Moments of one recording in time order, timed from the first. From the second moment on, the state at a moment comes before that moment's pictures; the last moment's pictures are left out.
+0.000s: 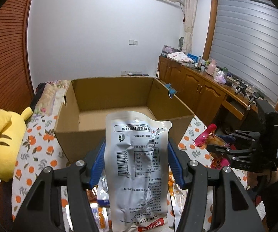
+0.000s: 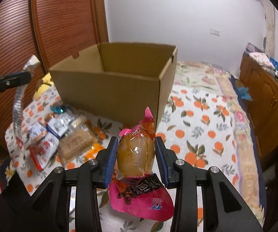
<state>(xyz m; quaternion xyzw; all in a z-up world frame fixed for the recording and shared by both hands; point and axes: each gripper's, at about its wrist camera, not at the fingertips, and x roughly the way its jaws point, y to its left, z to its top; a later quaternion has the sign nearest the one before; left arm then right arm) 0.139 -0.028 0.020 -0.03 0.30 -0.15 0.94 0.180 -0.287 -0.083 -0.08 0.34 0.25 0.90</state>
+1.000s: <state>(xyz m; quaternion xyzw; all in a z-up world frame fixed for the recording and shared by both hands) 0.282 -0.001 0.074 0.00 0.29 -0.12 0.95 0.291 -0.208 -0.009 -0.10 0.27 0.31 0.91</state>
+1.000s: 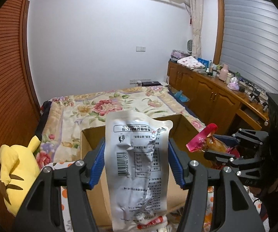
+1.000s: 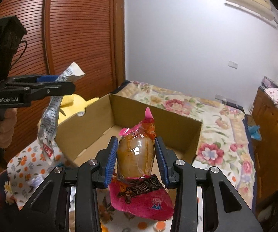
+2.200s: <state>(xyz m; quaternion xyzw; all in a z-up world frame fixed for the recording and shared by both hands) 0.304 0.000 0.045 0.00 0.31 -0.12 0.94 0.290 -0.202 -0.058 -0.10 0.32 0.28 0.90</state>
